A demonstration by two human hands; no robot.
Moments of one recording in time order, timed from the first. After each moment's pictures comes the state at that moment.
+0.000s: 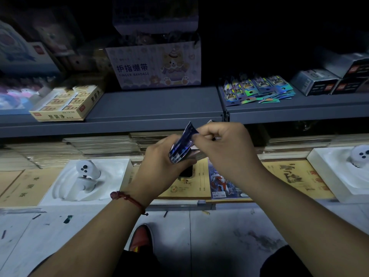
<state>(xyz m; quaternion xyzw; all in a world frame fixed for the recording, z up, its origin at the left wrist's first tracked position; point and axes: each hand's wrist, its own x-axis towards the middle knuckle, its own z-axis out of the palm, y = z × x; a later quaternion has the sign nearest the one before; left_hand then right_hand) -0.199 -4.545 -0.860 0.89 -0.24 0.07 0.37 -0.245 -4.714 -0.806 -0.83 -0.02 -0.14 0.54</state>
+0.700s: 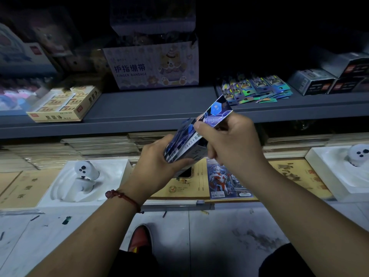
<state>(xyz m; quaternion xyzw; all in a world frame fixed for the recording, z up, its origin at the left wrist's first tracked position) -0.199 -4.541 -0.858 0.88 -0.21 0.03 0.42 -0.249 -4.721 -0.796 -0.77 0.04 -0.15 0.61</state>
